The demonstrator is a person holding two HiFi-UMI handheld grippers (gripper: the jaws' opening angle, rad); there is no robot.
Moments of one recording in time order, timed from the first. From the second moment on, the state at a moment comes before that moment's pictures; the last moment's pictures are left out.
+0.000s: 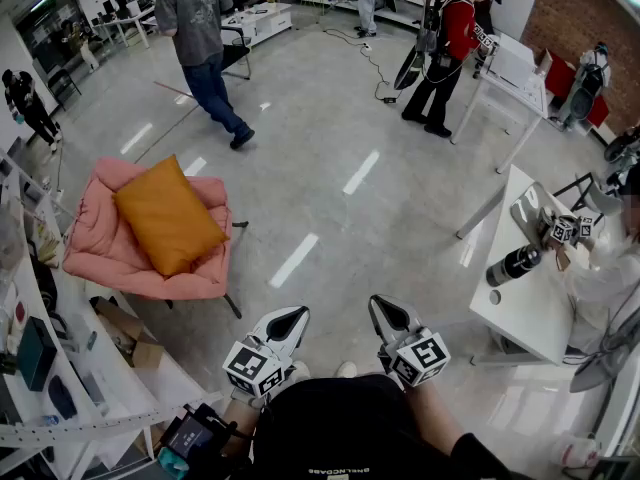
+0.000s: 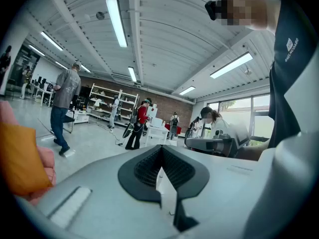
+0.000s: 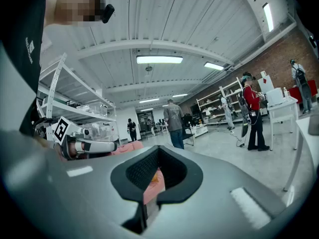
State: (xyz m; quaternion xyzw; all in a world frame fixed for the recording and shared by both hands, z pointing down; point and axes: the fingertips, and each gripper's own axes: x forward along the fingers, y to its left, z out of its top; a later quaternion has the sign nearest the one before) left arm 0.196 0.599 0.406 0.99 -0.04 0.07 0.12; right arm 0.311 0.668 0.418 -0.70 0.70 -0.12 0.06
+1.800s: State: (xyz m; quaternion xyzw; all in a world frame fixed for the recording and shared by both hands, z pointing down) left arm 0.179 0.336 0.471 0.96 -0.18 0.10 0.17; right arm 0.348 0.381 0.470 -0.62 0.77 -0.16 0.06
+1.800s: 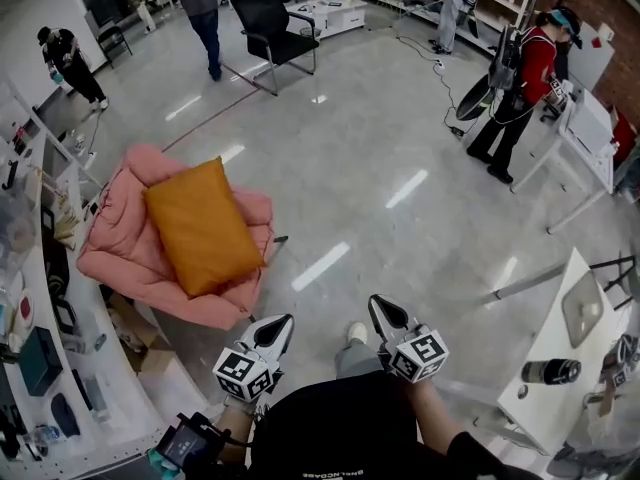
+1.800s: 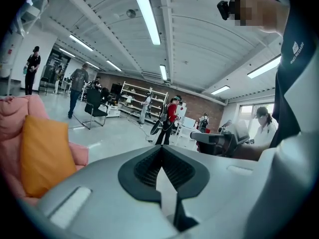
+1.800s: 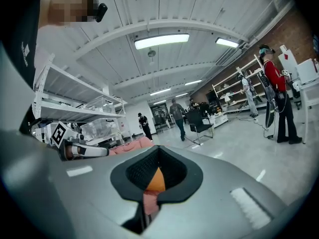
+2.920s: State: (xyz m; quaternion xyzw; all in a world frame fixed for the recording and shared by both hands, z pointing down) left arm 0.253 0.209 0.463 0.92 -0.35 0.08 0.19; right arm 0.421 0.205 0.473 -0.46 0.87 -0.19 0.02
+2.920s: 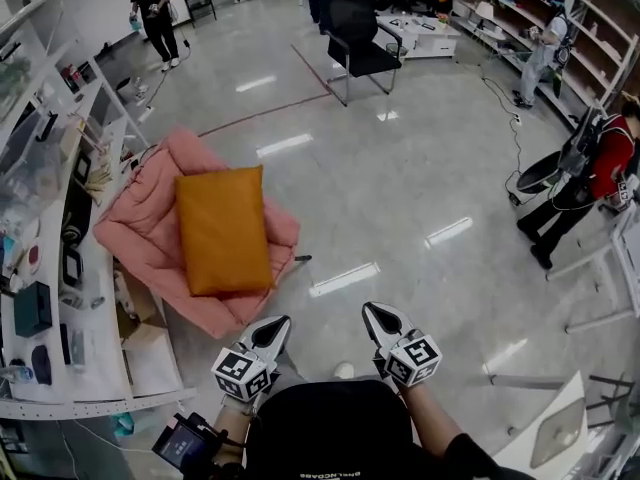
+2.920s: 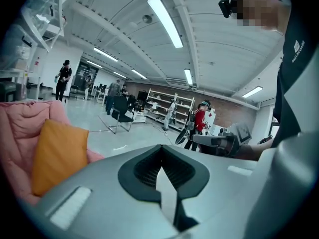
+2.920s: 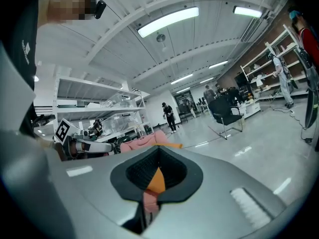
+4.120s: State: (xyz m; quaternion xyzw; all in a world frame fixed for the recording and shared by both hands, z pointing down) left arm -0.018 -0.025 0.561 0.82 -0.49 0.11 0.28; right arm 0.234 0.066 0.470 -0.45 0.87 -0.21 -0.04
